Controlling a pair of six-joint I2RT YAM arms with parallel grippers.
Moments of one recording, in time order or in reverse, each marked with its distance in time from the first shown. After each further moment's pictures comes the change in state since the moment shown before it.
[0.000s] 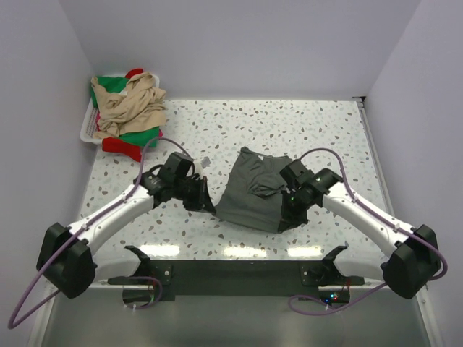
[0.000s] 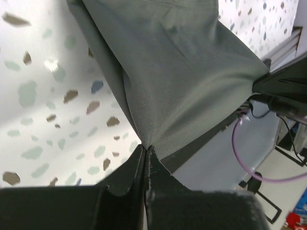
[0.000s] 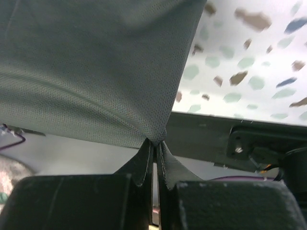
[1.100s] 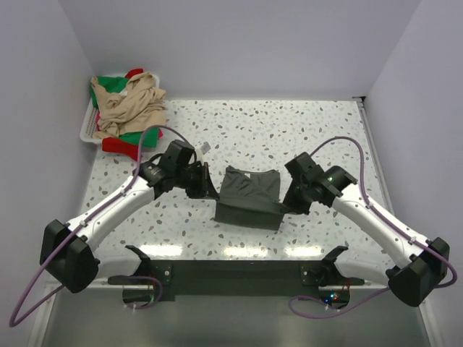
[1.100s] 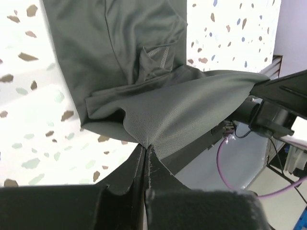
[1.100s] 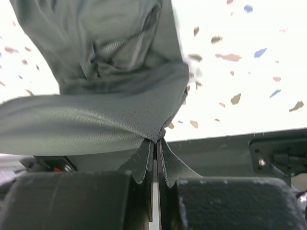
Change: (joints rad) left arm -0.005 -0.001 0.124 -0.050 -0.054 -0.056; right arm 0.060 -0.094 0.088 -0.015 0.242 0.302
